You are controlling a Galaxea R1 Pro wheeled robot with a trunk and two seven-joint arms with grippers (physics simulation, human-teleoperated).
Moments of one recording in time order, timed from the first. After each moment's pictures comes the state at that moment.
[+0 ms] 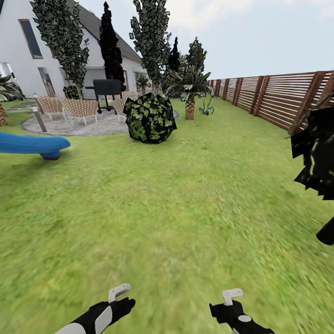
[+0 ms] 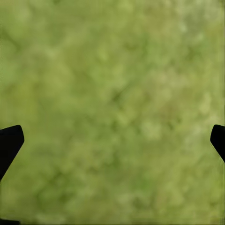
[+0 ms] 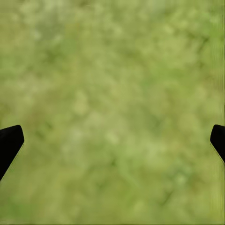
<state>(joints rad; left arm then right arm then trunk) -0.58 -0.05 0.15 -0.12 0.21 0.16 -0.03 -0.56 -0.01 0.03 -0.05 0.09 -0.17 0.01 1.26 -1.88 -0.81</state>
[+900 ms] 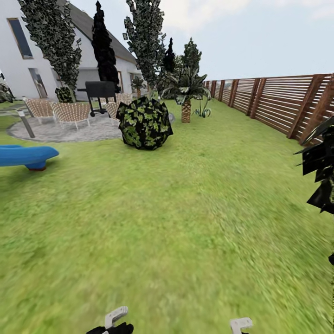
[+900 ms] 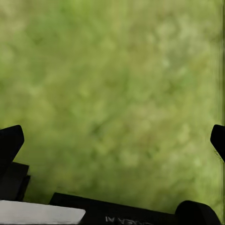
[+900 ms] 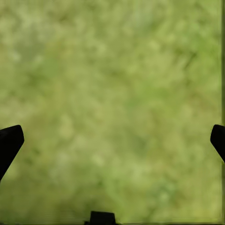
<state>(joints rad) -0.56 -0.05 0.15 0.05 0.26 0.06 -0.03 -0.45 -0.02 0.03 -0.01 0.09 -0.18 0.01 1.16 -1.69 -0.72</state>
